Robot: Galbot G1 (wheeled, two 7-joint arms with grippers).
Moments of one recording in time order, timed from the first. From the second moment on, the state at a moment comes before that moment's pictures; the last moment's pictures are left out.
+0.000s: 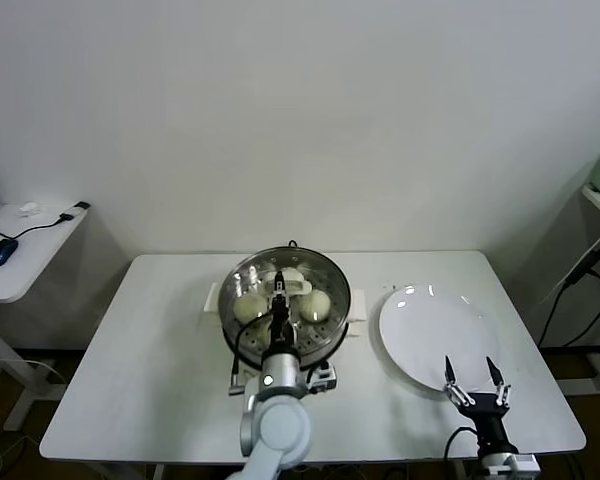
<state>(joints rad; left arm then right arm) 1.16 -1.58 -0.02 -1.82 1.71 0.57 0.17 -1.57 1.24 0.58 1.69 0.31 0.35 0.05</state>
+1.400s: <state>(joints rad) 1.45 -1.36 -0.49 -2.13 0.31 0.23 -0.10 -1.53 1.20 0.48 1.71 0.30 0.33 0.10</state>
